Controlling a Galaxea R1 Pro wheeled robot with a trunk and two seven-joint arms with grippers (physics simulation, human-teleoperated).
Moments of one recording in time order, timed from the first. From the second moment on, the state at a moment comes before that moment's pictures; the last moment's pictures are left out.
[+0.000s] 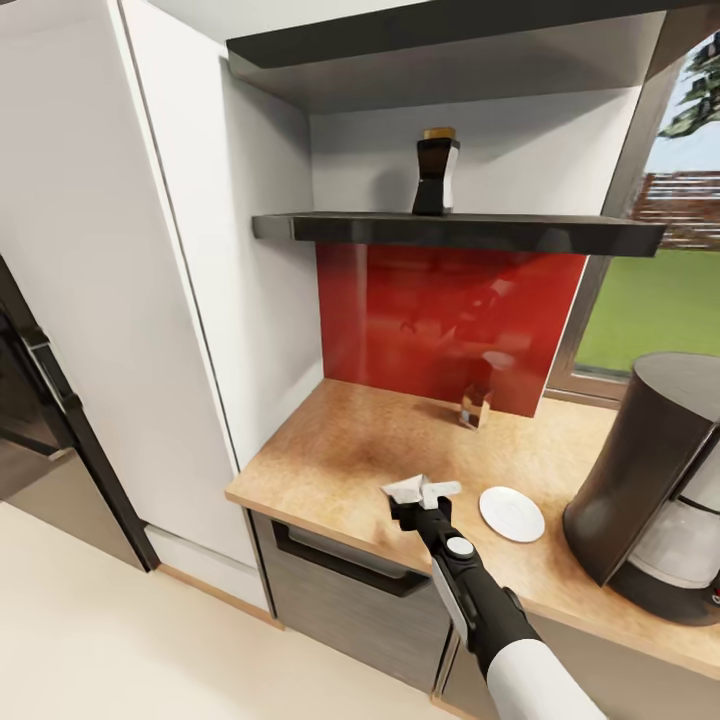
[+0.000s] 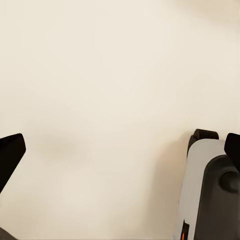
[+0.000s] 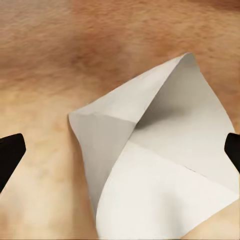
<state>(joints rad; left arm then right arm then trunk) -0.12 0.21 0.25 -0.13 -0.10 -0.22 0.00 -0.59 0.17 0.04 -0.75 0.11 0.06 0.00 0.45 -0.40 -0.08</state>
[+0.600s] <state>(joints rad) -0.12 0.21 0.25 -0.13 -0.10 -0.22 0.00 -0.59 0.17 0.04 -0.75 0.11 0.06 0.00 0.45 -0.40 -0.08</state>
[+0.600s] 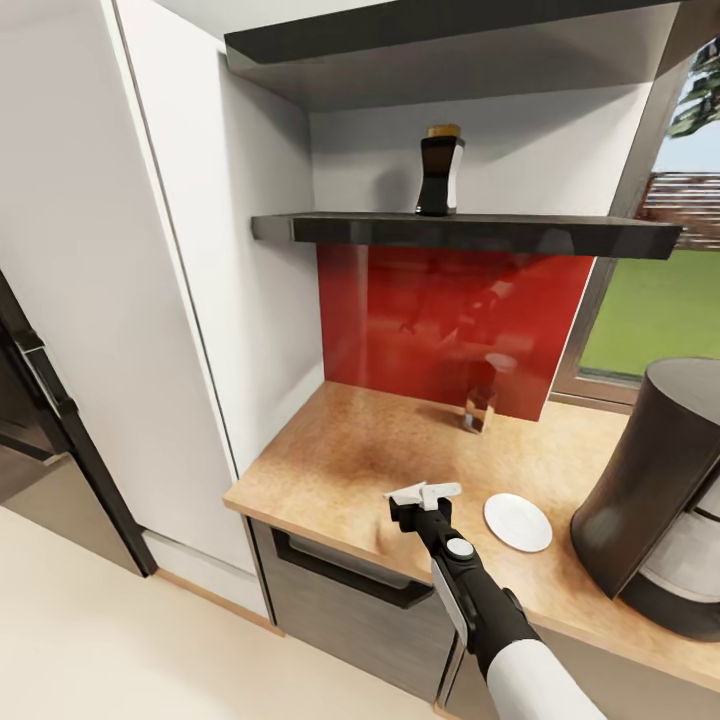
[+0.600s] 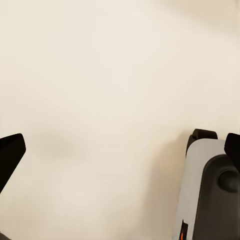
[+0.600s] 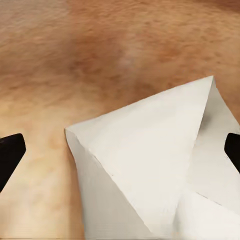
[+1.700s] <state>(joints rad) -0.12 0.21 0.25 -0.12 -0.10 -0.22 0.00 -0.59 0.17 0.04 -0.73 0.11 0.06 0.00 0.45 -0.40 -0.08</state>
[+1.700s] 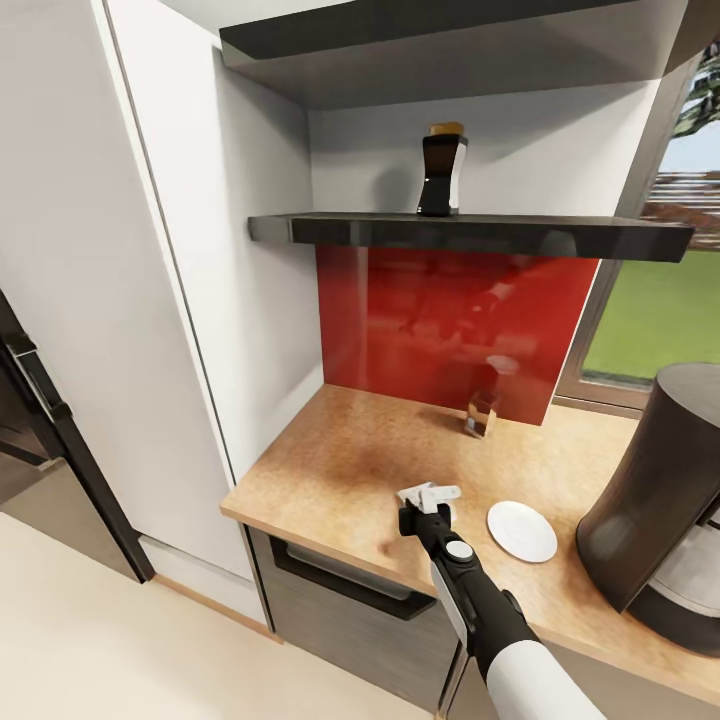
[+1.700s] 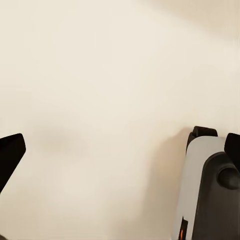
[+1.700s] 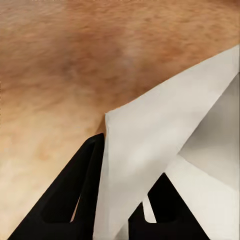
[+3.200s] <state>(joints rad) -0.12 0.21 0.25 -0.13 -0.27 -0.22 0.00 -0.66 0.17 0.04 -1.25 0.11 0.52 -0.01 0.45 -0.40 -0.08</state>
